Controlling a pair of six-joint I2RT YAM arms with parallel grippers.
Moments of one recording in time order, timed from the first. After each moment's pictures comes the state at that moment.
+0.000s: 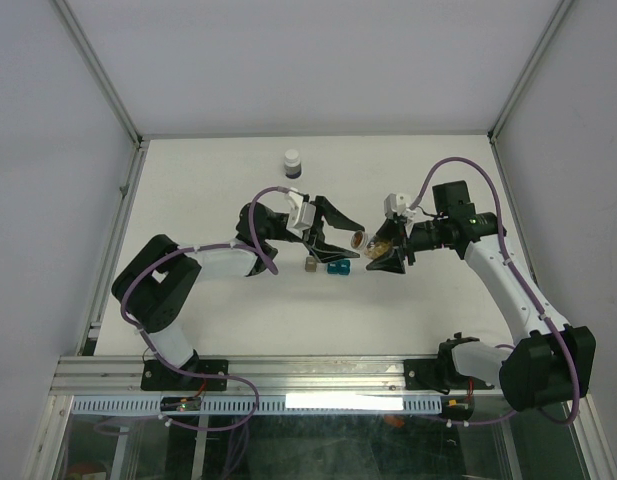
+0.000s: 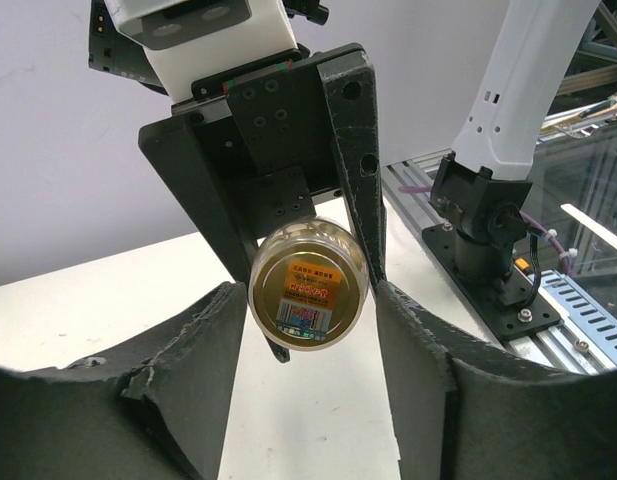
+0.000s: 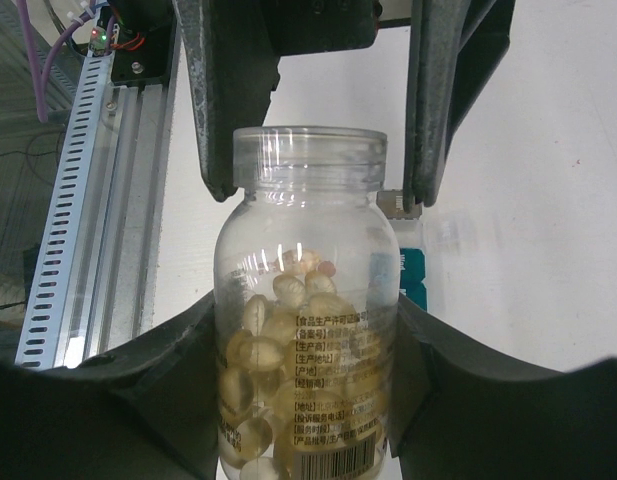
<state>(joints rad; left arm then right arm) -0.72 1.71 0.86 1.34 1.05 -0.21 0.21 1.18 0.98 -0.83 -1.19 -0.92</state>
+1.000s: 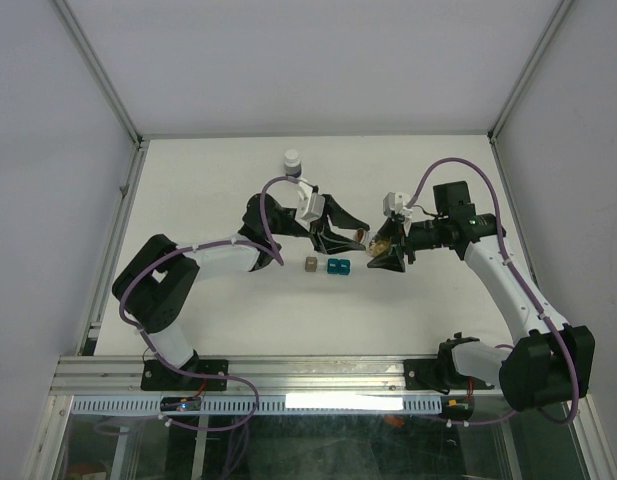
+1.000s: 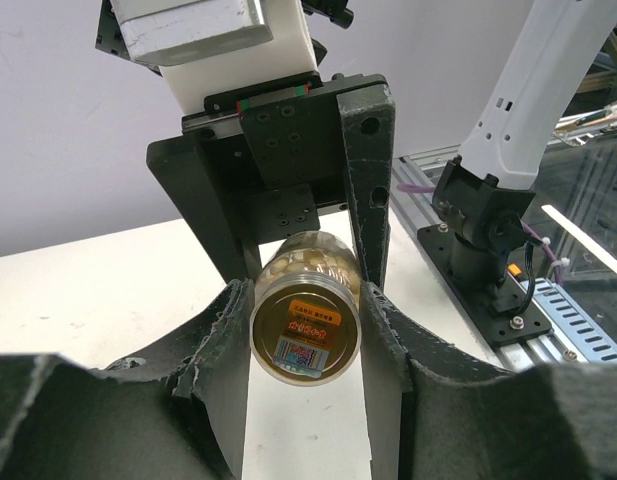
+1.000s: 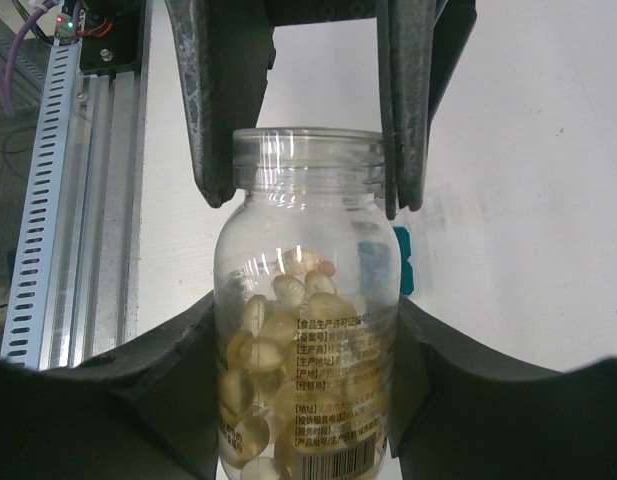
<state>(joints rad) -0.73 1.71 0.94 1.17 1.03 -0.21 0.21 1.18 0.97 -0.78 -1.13 -0.88</state>
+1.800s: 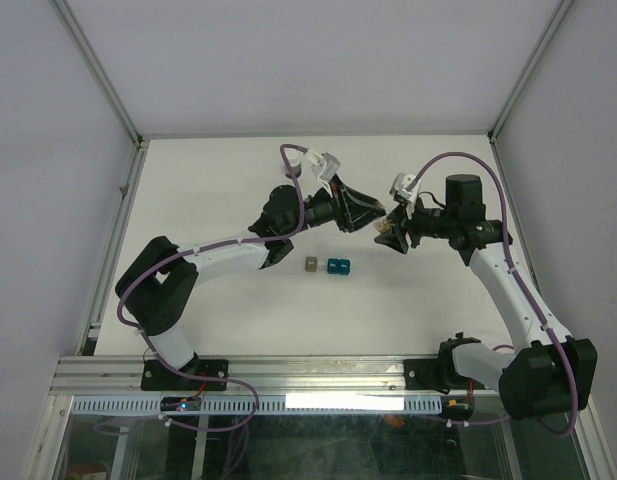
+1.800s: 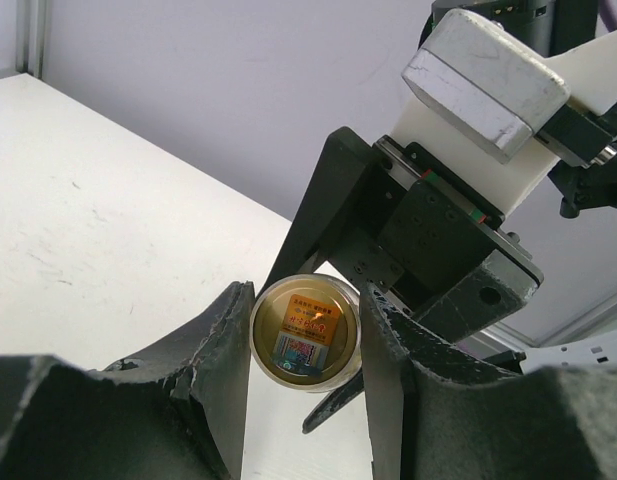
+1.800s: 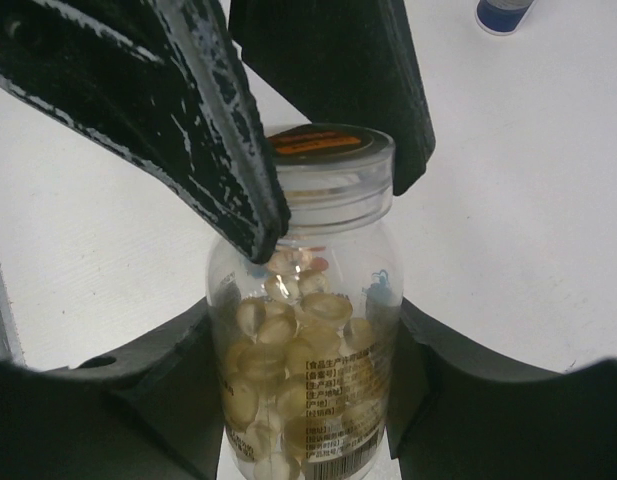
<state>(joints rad) -0.81 1.72 1.06 0.87 0.44 -0.56 0.16 1.12 0.94 -0.52 -0.86 -0.61</state>
